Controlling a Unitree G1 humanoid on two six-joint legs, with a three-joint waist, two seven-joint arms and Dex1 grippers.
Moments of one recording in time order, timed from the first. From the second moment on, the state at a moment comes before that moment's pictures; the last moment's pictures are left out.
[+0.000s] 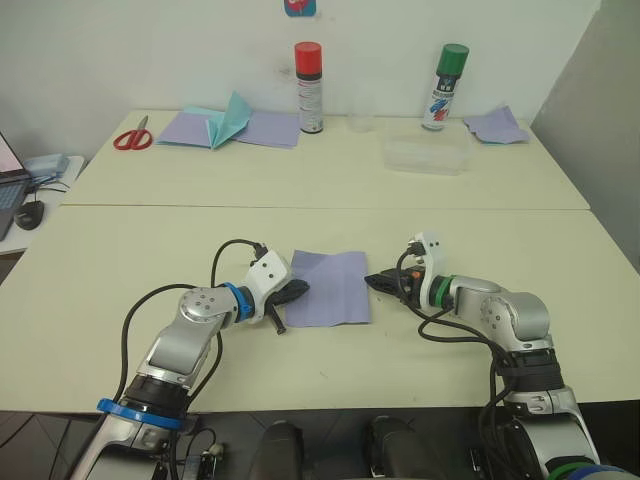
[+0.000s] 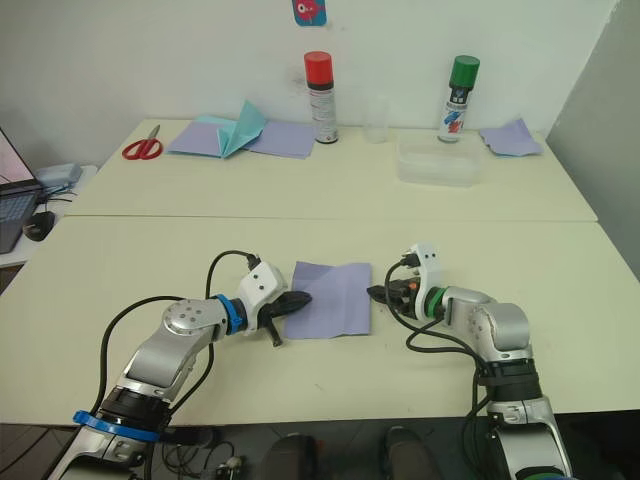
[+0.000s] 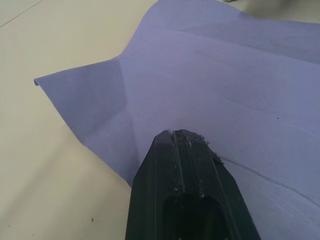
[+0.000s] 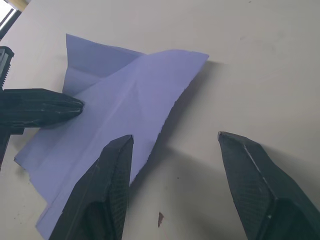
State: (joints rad) left arm -0.33 0.55 -0.19 0.04 -0.11 0.31 -0.82; right arm -0.48 -0.27 -0.02 0.01 0.44 1.02 0.57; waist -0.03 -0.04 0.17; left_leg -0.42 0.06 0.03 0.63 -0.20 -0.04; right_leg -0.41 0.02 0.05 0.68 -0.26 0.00
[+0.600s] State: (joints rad) left arm -0.33 0.55 -0.19 0.05 -0.11 0.30 -0.82; right arm -0.49 -0.35 0.01 0.02 0.47 0.98 0.61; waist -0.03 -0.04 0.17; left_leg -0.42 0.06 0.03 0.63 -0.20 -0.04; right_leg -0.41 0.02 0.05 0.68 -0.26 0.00
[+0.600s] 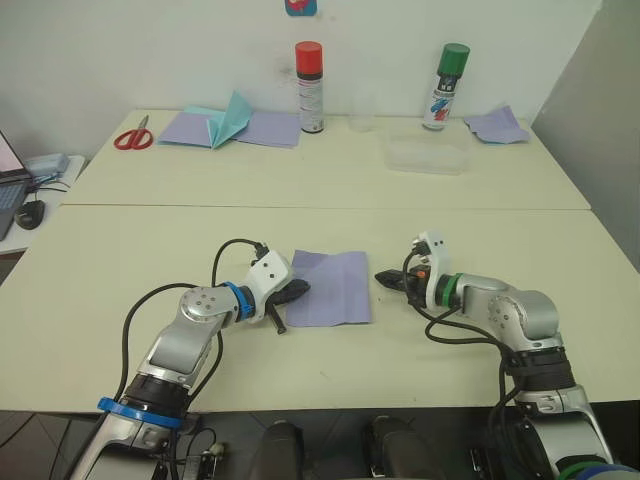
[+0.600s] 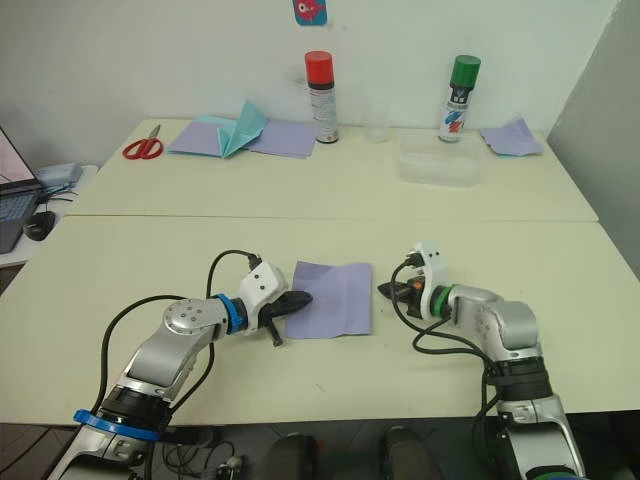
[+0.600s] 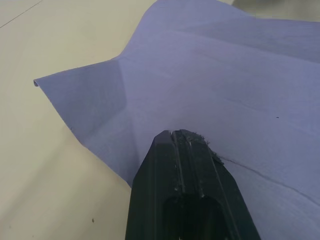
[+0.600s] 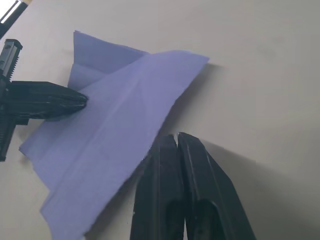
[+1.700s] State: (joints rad) left arm -0.33 0.55 -0.19 0.05 -0.09 0.30 -0.83; right arm -0.53 -0.23 -0.06 0.10 0.52 1.08 0.55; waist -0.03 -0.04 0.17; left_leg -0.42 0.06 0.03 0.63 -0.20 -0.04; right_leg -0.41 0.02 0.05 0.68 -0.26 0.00
